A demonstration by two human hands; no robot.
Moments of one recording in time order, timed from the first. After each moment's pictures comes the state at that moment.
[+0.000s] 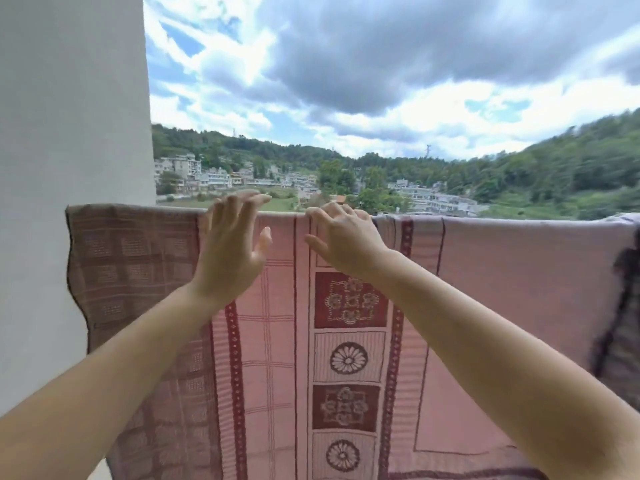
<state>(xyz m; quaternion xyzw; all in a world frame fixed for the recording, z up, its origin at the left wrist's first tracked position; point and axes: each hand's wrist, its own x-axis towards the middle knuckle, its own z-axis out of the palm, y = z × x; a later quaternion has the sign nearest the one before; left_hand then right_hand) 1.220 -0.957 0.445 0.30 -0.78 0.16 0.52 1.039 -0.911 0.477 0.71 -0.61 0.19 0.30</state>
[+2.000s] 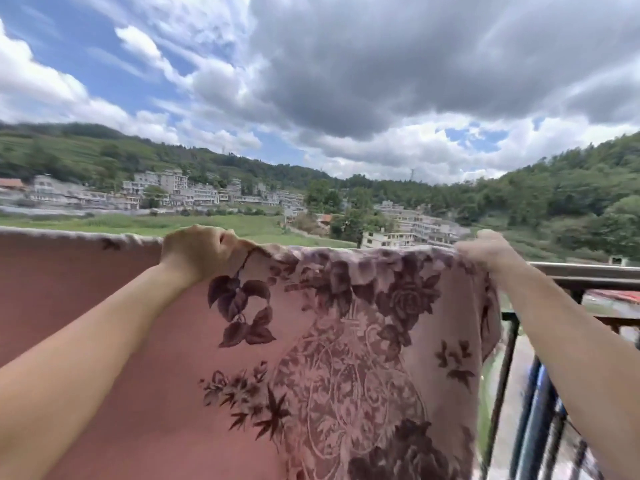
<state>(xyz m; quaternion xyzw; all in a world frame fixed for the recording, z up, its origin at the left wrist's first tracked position) 0.609 -0.838 0.485 0.48 -0.76 0.20 0.39 0.216 -0.680 0.524 0.37 -0.80 0.46 -0.01</state>
